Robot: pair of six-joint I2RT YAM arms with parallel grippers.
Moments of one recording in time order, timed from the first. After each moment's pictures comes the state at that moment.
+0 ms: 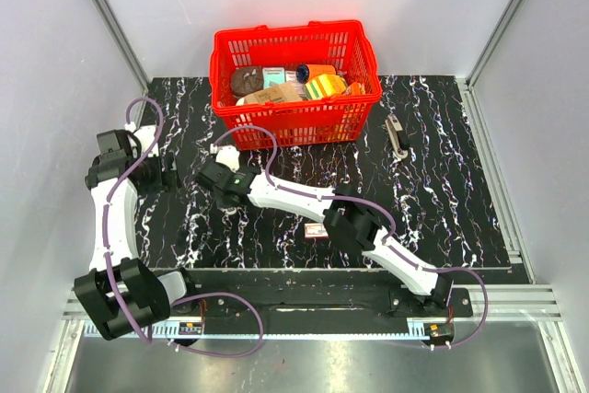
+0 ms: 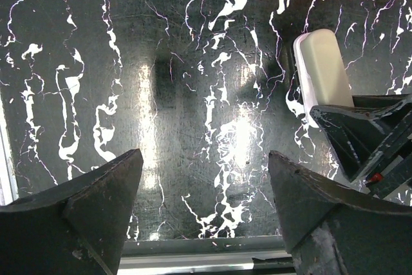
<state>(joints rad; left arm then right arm) 0.36 1.16 1.00 -0.84 0.27 0.21 1.15 2.51 2.27 -0.73 0.38 0.78</state>
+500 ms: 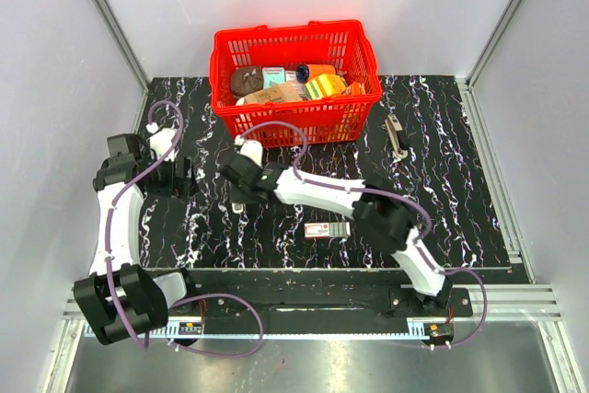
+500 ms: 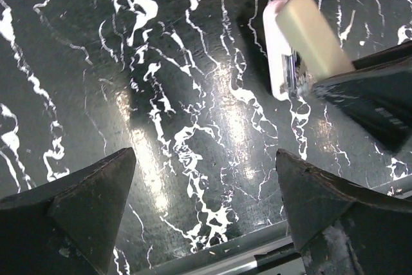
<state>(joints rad) 0.31 1.13 0.95 -0.84 0.44 0.33 1.11 2.25 1.89 -0.52 0.29 0.86</state>
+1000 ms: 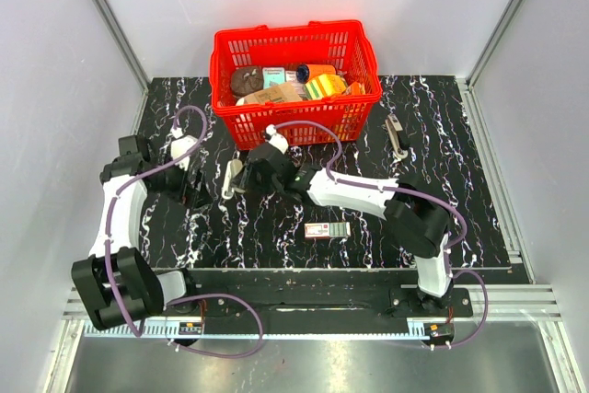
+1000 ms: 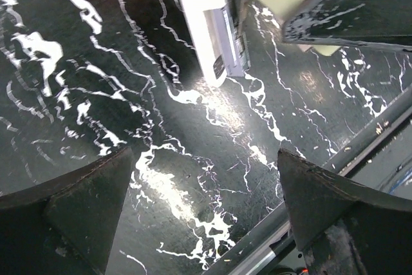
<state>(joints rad) 0.28 1.20 0.94 -0.91 0.71 0.64 1.03 1.95 1.47 -0.09 0.16 1.07</state>
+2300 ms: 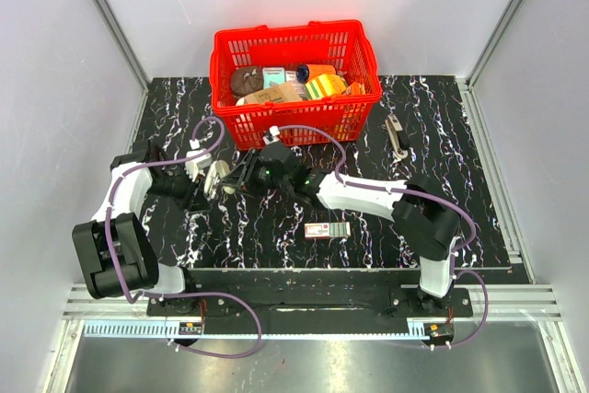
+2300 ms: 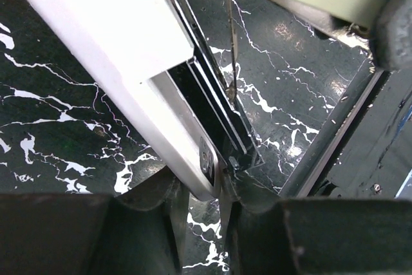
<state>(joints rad) 0.25 1.39 0.94 -1.05 0.80 1.01 1.01 1.89 1.33 0.18 -0.10 1.29</state>
